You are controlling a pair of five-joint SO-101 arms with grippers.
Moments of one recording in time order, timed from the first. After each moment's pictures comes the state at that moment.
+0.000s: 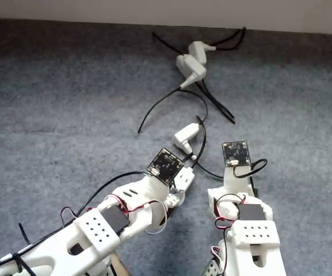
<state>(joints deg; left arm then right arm) 42.6 -51.2 81.7 23.0 11.9 -5.4 -63.0 87.3 46.2 7.3</state>
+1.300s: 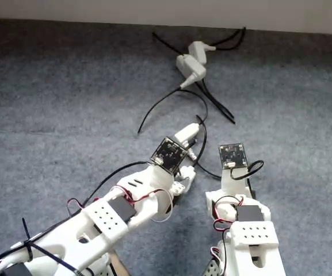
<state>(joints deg) 39.8 -40.6 76.3 15.4 11.3 -6.8 -63.0 88.6 46.2 7.3</state>
